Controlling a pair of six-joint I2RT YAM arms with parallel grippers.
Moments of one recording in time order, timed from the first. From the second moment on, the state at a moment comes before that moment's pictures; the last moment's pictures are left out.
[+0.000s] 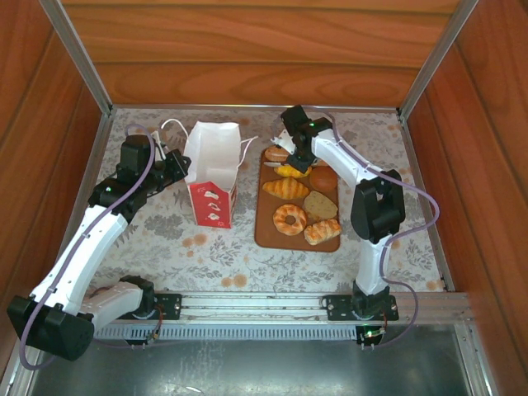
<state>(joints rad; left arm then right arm) -0.32 1.05 1.03 -0.55 0.18 -0.74 0.50 1.98 1.74 -1.00 0.27 -0.55</state>
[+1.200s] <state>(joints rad) -0.34 1.17 1.13 -0.55 0.19 -0.75 0.50 1.39 1.59 -0.93 0.21 -0.28</state>
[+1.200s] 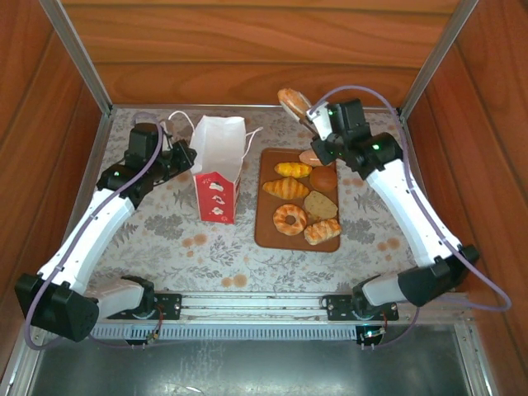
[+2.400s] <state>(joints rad) -0.41 1.25 1.16 -0.54 0.15 -0.74 0.76 1.57 1.87 -1.07 -0.06 -0.22</state>
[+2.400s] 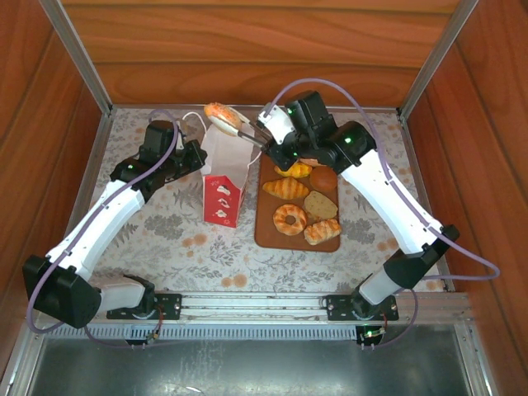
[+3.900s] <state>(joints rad) -0.41 1.23 1.11 -0.51 0.05 -0.74 0.67 1.51 1.86 -1.01 -0.04 -0.13</state>
